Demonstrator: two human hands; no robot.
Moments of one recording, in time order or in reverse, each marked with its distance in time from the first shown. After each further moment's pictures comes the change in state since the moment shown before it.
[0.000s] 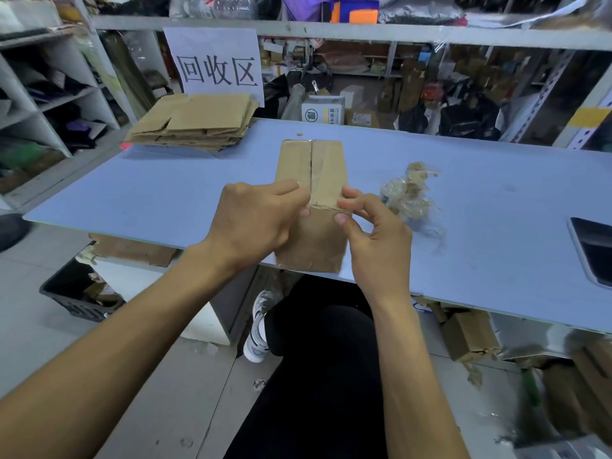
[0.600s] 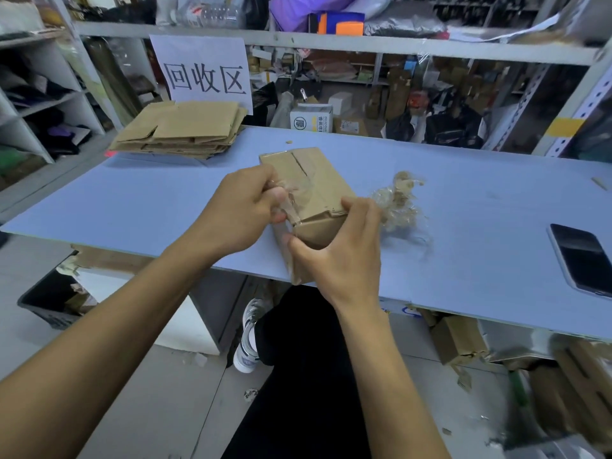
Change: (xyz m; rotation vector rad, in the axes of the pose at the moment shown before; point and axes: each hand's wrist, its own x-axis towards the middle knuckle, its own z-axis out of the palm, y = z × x) left_hand 0.028 0.003 -0.018 -0.769 -0.246 -0.632; right_hand -0.005 -0.007 0.021 -0.468 0.028 -0.015
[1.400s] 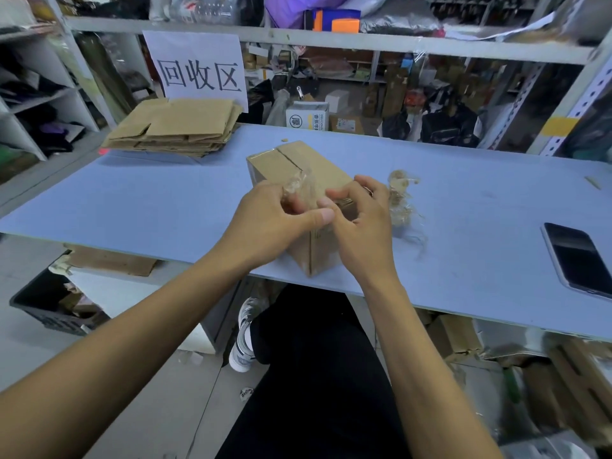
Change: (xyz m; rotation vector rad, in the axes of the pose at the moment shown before) left_hand -0.003 0.004 0.037 -0.039 -0.013 -0.106; right_hand 0.045 0.026 -0.012 0.287 -0.050 -0.001
